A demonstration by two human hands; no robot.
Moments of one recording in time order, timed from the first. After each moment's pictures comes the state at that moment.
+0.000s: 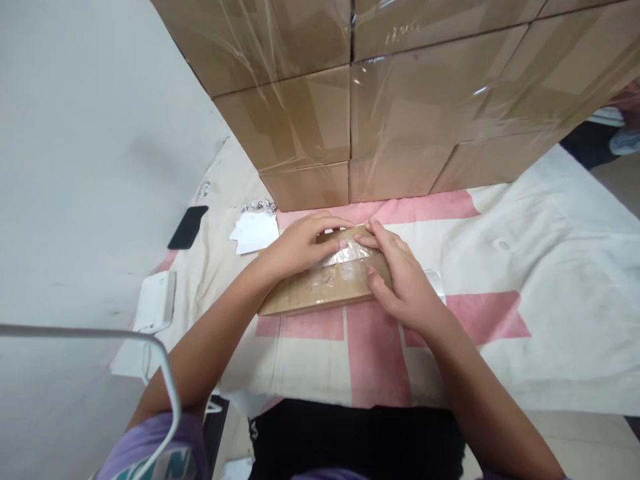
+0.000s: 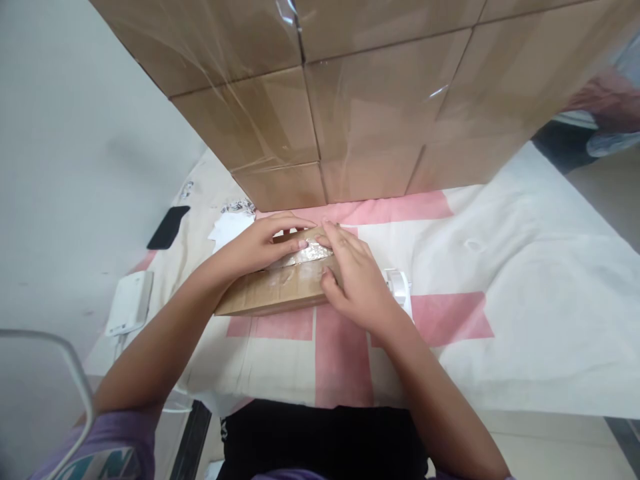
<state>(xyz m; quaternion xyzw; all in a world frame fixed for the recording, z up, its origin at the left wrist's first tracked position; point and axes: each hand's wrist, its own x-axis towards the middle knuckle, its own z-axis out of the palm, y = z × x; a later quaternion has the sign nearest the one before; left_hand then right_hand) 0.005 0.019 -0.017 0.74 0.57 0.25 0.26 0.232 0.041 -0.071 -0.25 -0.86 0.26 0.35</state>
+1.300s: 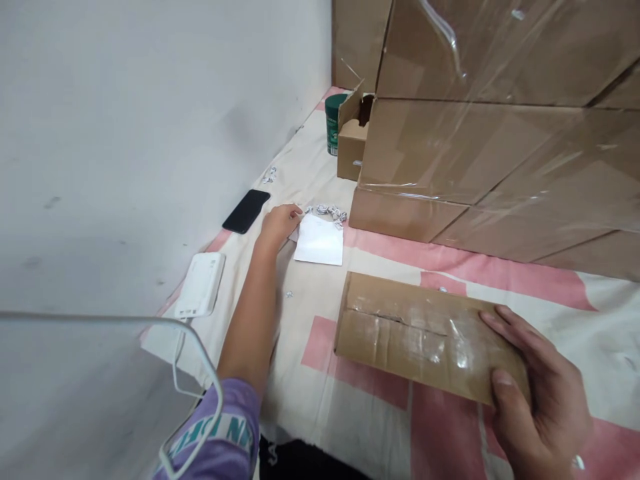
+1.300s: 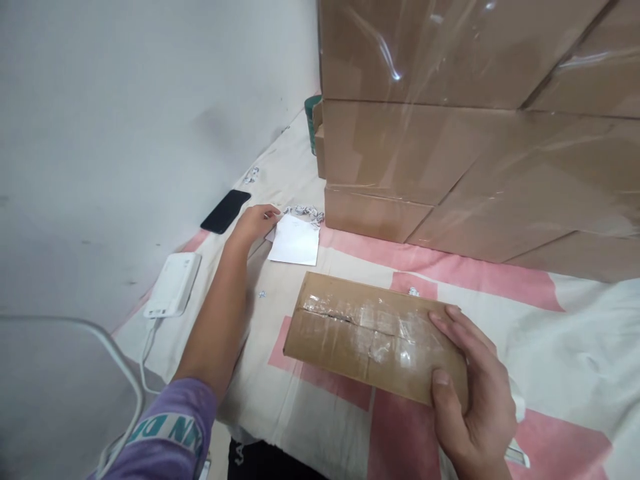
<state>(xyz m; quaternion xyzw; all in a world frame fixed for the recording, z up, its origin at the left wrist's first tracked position) -0.260 0.024 -0.128 0.43 0.87 0.24 0.10 0.215 0.022 -0.086 -0.33 -0.80 0.25 0.43</state>
